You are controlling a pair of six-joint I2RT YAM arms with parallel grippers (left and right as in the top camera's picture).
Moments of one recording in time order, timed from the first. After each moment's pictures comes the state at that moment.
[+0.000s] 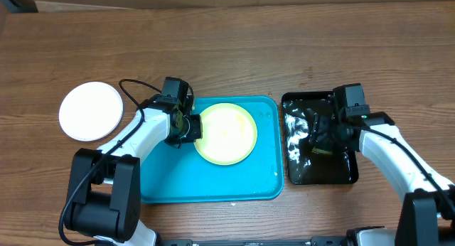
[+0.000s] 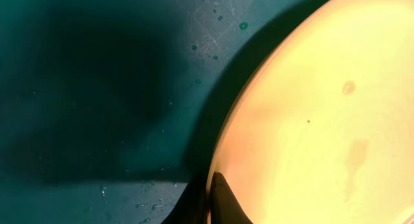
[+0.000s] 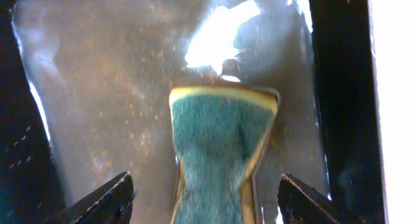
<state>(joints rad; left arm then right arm) -0.21 1.75 0.99 -0.62 0.18 -0.30 0.12 1.52 0.84 -0.59 -0.01 0.30</state>
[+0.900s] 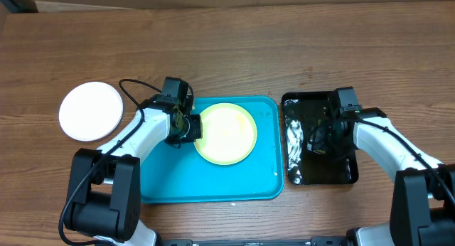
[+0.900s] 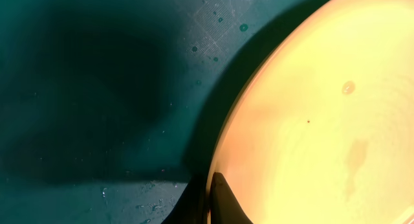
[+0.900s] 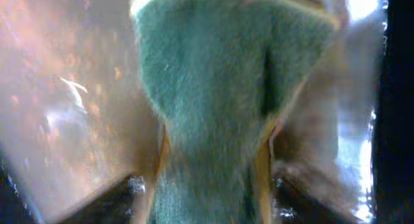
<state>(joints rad) -0.21 1.75 0.99 -0.62 0.17 -0.30 0.12 1.63 0.86 -0.70 -0.07 0.32</state>
